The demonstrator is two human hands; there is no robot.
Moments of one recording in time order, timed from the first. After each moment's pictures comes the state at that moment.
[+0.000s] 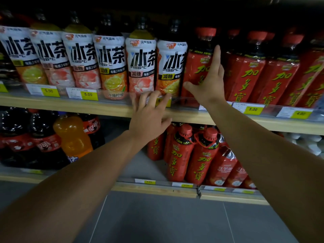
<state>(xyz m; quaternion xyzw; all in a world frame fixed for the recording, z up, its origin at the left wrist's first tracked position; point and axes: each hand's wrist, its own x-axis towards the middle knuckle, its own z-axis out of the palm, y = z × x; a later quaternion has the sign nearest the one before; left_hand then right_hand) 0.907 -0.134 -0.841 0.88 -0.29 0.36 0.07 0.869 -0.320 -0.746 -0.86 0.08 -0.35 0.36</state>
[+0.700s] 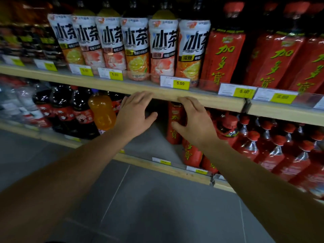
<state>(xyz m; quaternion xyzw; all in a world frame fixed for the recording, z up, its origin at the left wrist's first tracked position) 0.857 -0.050 -0.857 0.95 -0.20 0.22 0.13 0.796 -0.266 -0.847 -0.94 -0.11 -0.19 0.25</state>
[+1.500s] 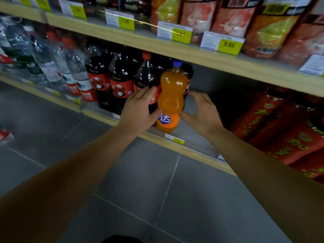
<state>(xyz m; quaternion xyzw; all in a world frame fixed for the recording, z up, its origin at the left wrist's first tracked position) 0.902 0.221 -0.952 0.94 -0.11 0.17 0.27 0.907 0.004 -0.933 -0.95 -0.09 -0.08 0.29</state>
